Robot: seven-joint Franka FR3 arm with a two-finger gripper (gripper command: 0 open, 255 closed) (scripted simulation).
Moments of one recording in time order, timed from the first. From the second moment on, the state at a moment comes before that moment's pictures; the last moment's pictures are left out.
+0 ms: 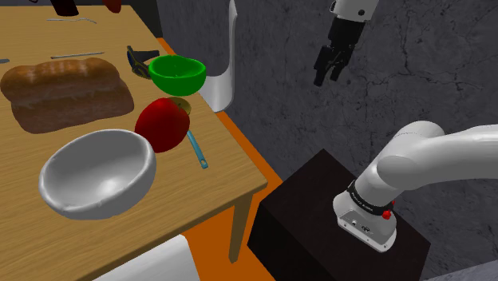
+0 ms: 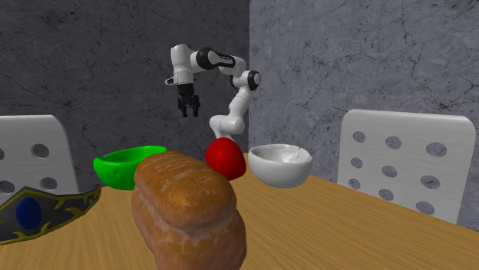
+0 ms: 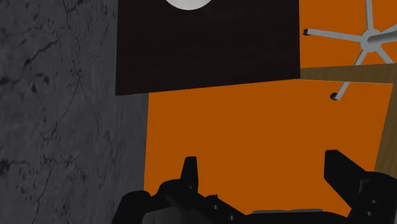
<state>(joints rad) -0.01 -0.82 0.00 -2.43 0.10 1.54 0.01</state>
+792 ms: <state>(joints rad) 0.07 -0.73 0.11 -2.49 0.38 1.82 0.16</state>
